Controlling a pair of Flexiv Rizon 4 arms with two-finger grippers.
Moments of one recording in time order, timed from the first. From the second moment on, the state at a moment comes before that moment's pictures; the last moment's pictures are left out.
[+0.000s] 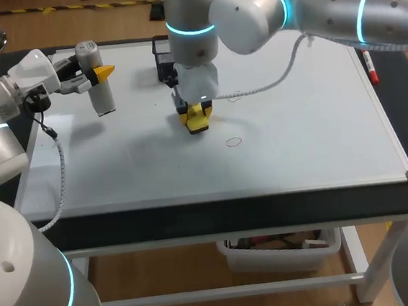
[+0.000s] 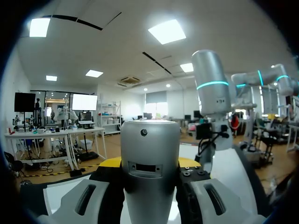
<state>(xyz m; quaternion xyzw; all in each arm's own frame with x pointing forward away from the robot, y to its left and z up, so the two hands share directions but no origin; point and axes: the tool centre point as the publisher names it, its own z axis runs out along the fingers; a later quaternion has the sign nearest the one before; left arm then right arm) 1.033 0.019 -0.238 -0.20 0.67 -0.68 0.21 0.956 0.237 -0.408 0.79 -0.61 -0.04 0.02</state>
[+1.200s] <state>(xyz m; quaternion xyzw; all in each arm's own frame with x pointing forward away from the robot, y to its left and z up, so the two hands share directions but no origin) 1.033 0.019 -0.238 -0.20 0.67 -0.68 0.21 0.965 0.197 -0.429 0.75 -0.65 -0.05 0.06</state>
